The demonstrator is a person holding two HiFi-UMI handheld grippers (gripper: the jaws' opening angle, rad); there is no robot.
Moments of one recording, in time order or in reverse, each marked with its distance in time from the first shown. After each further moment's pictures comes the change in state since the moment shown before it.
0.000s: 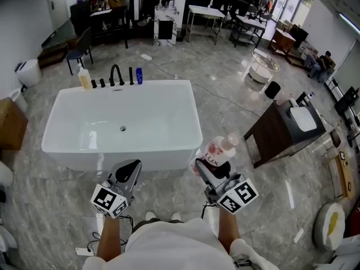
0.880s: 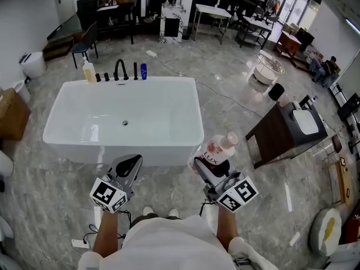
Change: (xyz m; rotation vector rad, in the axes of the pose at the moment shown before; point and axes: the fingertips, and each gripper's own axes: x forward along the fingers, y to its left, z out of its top) left arm -0.002 -0.009 0.001 0.017 0.005 0.015; right arm -0.004 0.011 0.000 0.002 -0.006 0.074
